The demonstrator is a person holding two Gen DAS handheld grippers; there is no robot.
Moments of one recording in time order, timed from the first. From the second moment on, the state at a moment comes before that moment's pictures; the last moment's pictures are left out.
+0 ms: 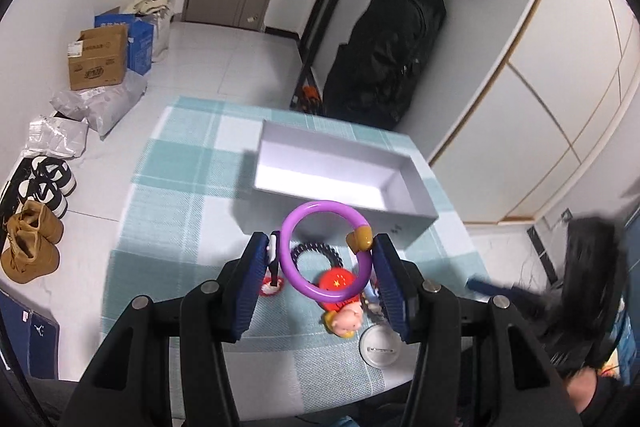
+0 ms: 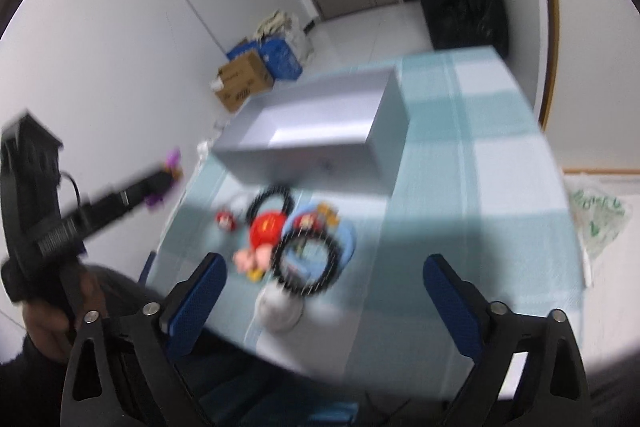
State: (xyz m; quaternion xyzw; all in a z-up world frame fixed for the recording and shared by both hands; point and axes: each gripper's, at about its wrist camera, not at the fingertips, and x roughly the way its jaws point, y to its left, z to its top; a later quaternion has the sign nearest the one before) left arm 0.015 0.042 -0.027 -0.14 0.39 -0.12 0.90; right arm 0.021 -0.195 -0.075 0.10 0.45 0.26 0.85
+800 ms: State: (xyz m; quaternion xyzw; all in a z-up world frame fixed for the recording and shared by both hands) left arm 0.006 0.071 -0.017 -0.18 0.36 -0.13 0.91; right arm -0.012 -0.098 -0.106 -0.10 0.46 0.21 0.86
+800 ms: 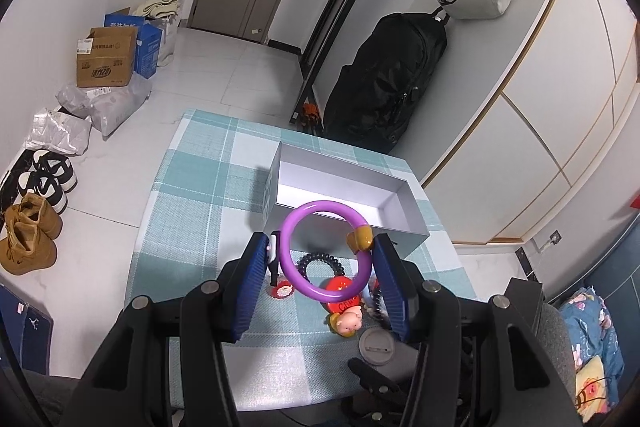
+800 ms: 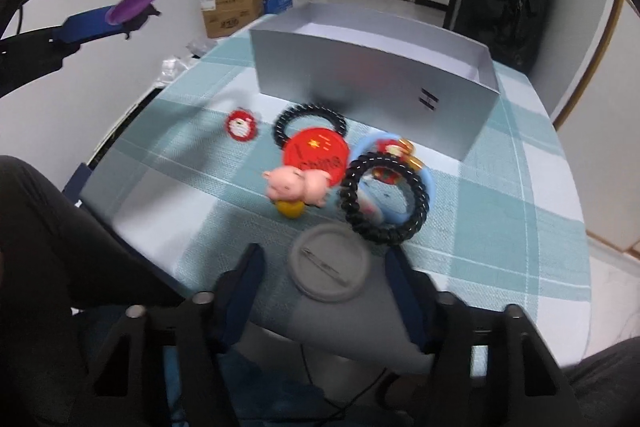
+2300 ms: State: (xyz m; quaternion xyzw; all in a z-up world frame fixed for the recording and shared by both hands) left arm 0.040 0.031 -0.008 -0.14 0.39 -0.11 0.90; right arm 0.041 -0.171 0.001 0.09 0.33 0.24 0.91
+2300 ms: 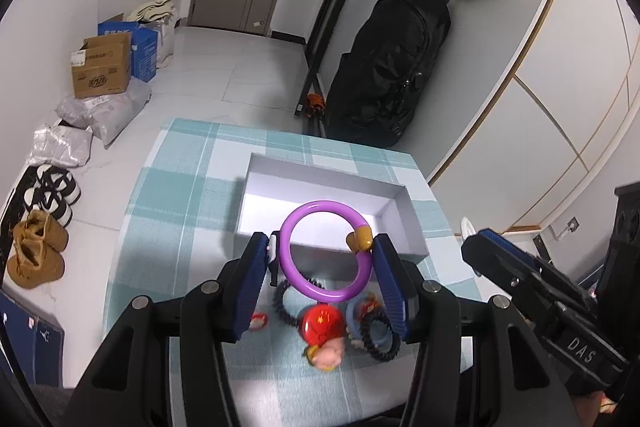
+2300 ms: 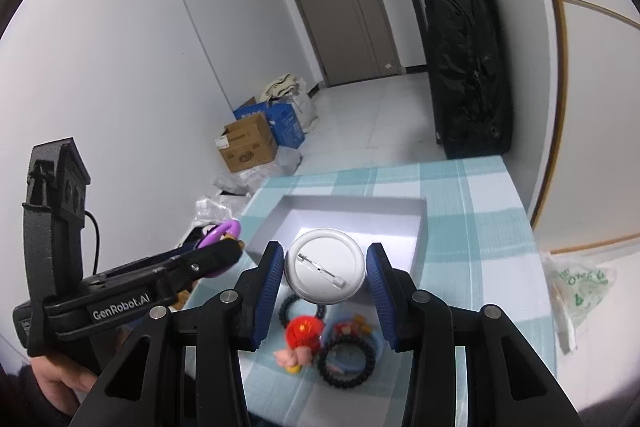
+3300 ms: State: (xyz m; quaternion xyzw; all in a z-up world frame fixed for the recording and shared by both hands) left arm 0.131 0.028 -0.049 -0.17 0.47 -0.18 0.85; right arm 0.154 -0.167 -0.034 0.18 0.39 0.33 0.84
